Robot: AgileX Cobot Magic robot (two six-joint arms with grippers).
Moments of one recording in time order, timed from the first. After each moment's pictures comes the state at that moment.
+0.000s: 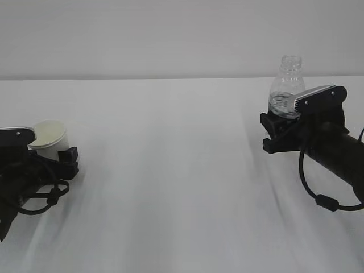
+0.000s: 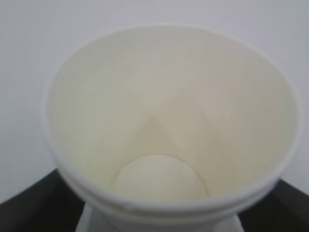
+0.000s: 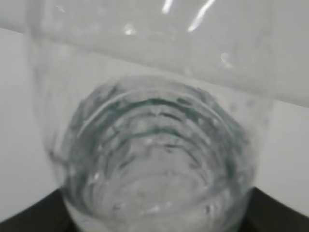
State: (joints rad) left arm -0.27 2.15 -0.56 -0.25 -1.15 -0.07; right arm 0.14 1.98 -0.64 -0.21 -1.01 -0.10
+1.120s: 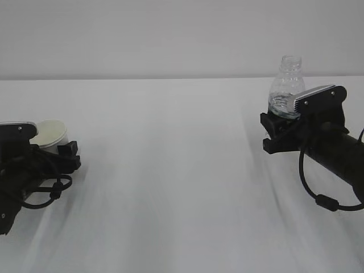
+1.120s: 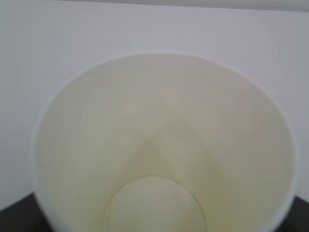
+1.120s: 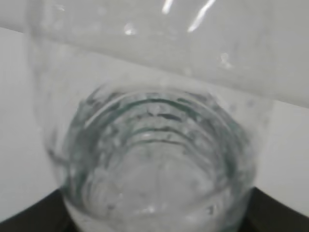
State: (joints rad) left arm -0.27 2.16 -0.59 -0.25 -1.15 -0.07; right arm 0.14 1.98 -0.64 -0.21 -1.01 -0.11
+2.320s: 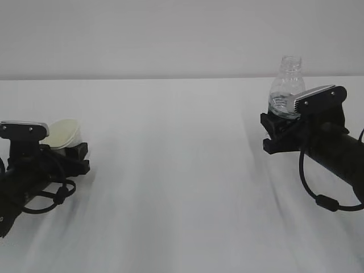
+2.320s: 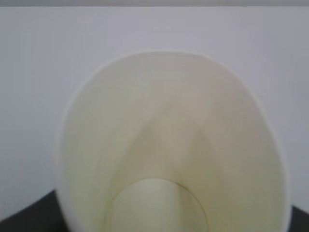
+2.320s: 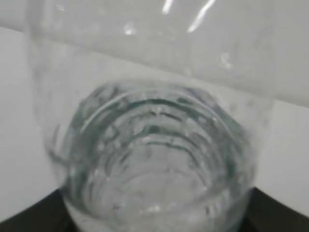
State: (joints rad) left arm -0.27 2.16 -0.59 -0.12 -1.16 -0.07; right arm 0.14 1.98 -0.64 -0.21 -1.01 -0.11
